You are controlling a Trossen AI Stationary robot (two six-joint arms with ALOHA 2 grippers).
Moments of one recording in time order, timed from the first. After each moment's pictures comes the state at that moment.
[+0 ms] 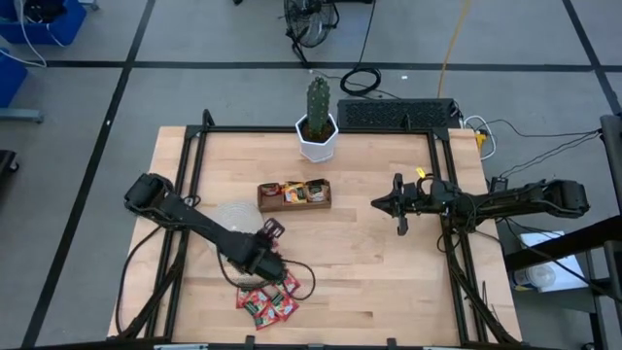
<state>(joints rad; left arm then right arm) -0.46 1.80 1.25 -1.12 -0.43 0.30 -0.14 0.85 0.01 0.81 -0.13 0.15</state>
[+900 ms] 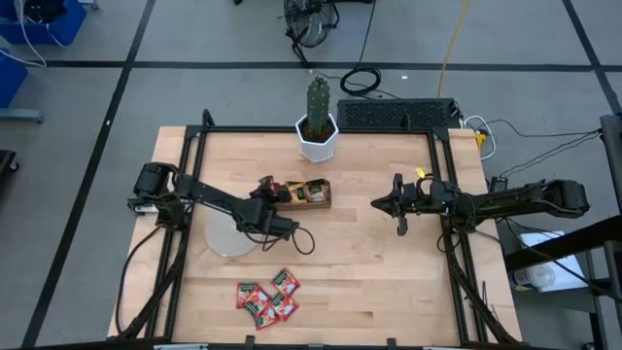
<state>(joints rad) -0.14 1.80 1.04 -0.94 -0.97 1.03 -0.14 0.85 0.01 0.80 -0.13 0.14</state>
